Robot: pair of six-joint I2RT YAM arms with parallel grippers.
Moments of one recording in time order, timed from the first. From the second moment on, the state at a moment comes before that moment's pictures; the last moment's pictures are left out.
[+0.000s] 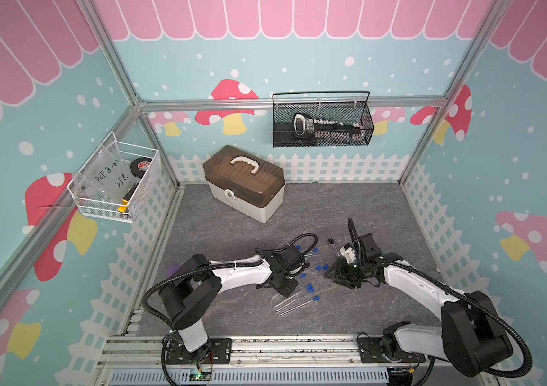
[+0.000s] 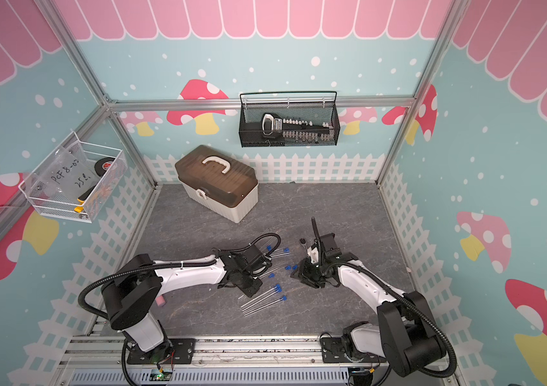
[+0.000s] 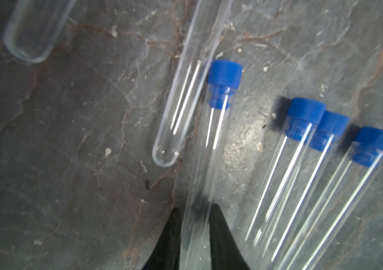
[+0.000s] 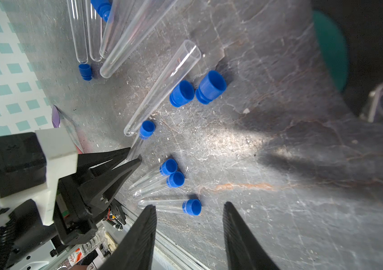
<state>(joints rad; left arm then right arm) -0.90 1.74 1.01 -0.57 0.06 -0.18 0.34 1.28 0.64 -0.51 -0.55 0.70</state>
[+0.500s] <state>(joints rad) -0.91 1.70 1.10 -0.76 0.05 -0.09 0.34 1.29 0.73 -0.61 -0.58 0.64</state>
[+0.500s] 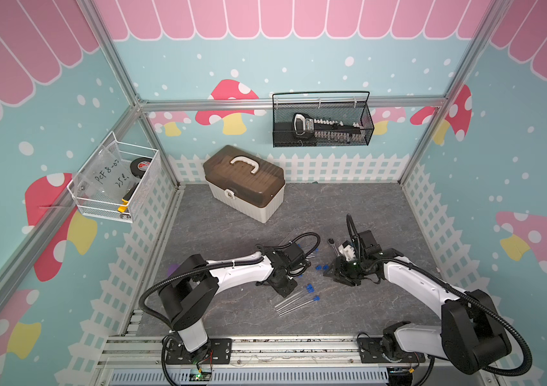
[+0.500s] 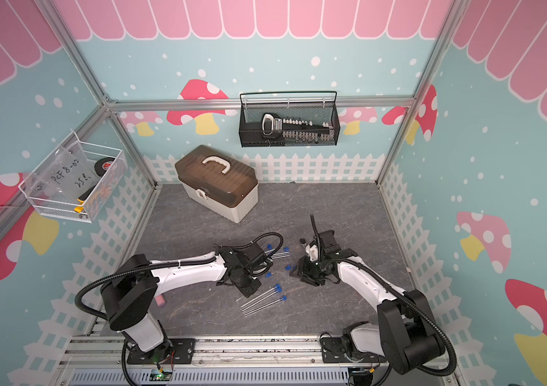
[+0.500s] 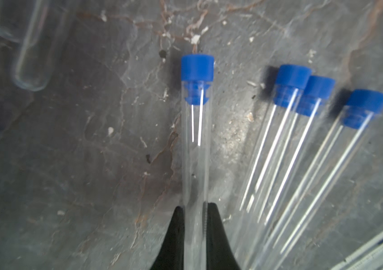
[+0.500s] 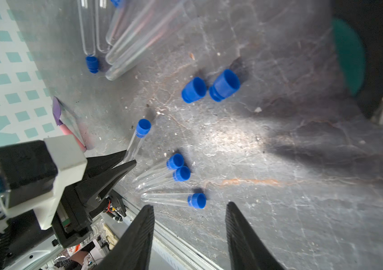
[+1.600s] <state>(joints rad) -0.91 1.35 1.19 -0.83 0.10 0.19 0.42 1.35 1.06 -0.70 -0.97 0.72</state>
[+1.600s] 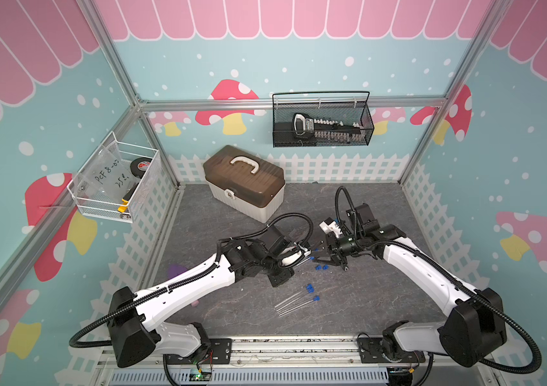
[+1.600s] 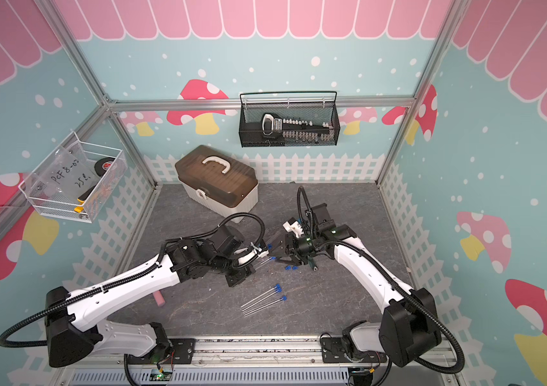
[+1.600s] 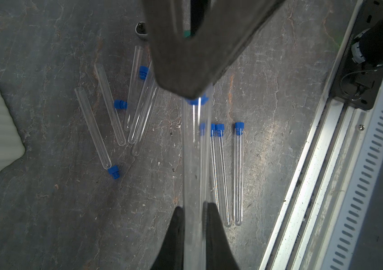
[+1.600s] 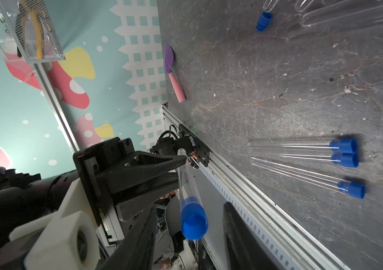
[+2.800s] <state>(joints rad) -0.91 1.42 1.20 -0.82 0.10 0.19 0.42 1.34 1.03 -0.62 -1.02 0.76</state>
